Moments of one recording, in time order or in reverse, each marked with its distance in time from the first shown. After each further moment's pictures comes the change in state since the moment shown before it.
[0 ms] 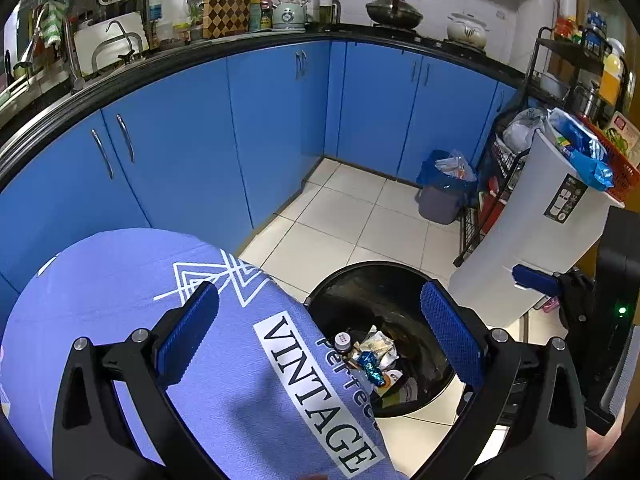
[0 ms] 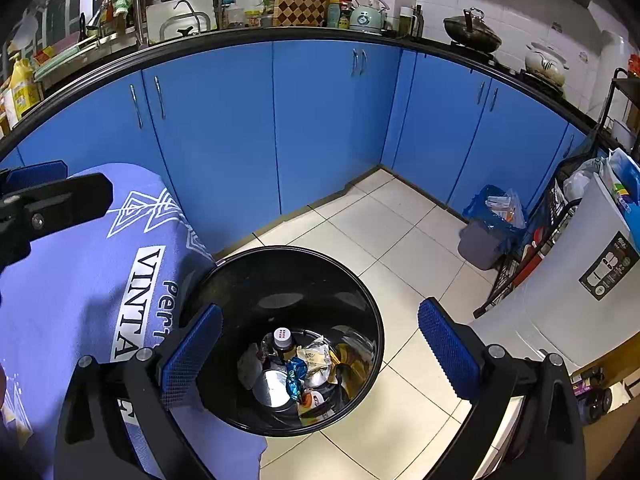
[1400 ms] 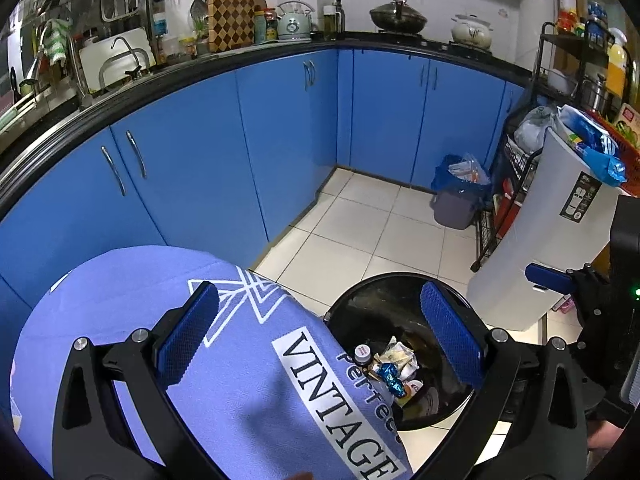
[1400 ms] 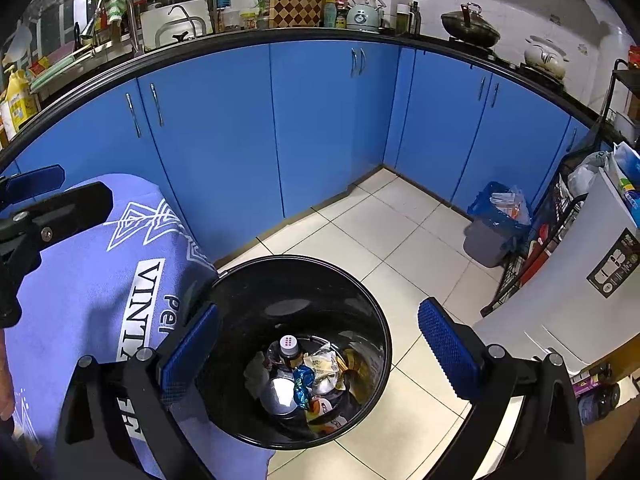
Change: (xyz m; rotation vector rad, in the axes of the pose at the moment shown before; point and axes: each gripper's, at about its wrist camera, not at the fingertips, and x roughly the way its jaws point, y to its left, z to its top) left arm 0.005 0.003 0.003 0.033 -0.038 0.053; right arm 0.009 -0.002 0.006 0.029 0.000 0.022
